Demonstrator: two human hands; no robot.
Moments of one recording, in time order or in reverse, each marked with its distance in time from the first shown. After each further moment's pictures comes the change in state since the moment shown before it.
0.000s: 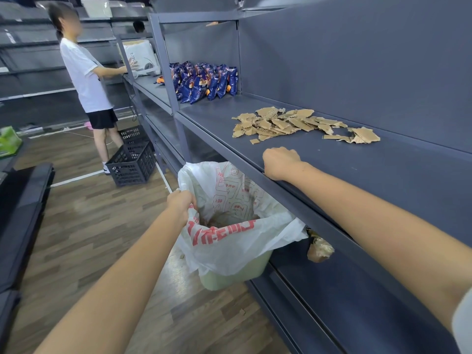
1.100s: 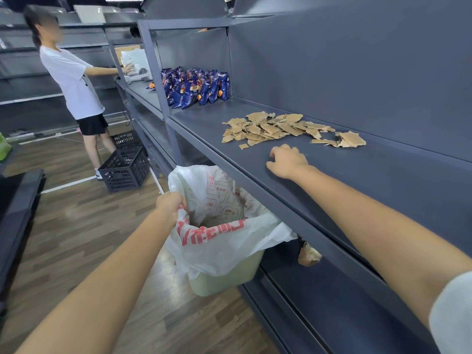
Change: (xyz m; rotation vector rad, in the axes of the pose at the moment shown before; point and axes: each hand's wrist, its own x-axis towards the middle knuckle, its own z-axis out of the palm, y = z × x) left_hand -0.001 0.010 0.005 0.019 0.011 -0.015; right_hand 0.022 0.052 0.013 0.160 0.087 0.114
